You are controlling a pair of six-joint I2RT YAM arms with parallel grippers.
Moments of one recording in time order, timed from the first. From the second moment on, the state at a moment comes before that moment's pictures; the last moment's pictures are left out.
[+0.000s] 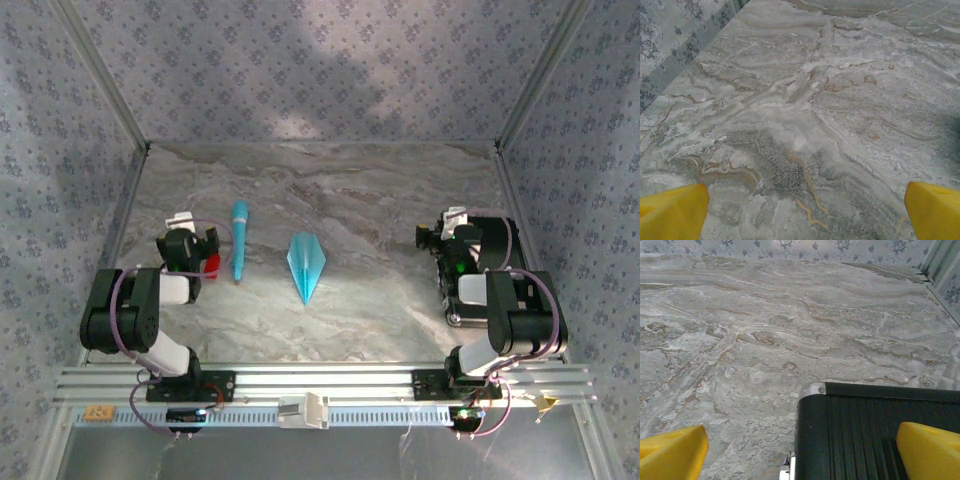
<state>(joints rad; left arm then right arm) 0.00 1.54 0.38 0.73 -0.25 -0.07 -0.02 1.51 0.38 0.74 0.02 -0.06</state>
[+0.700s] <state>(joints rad) -0.01 1.54 0.38 0.73 -0.25 -0.07 0.00 1.51 0.38 0.74 0.10 -0.04</state>
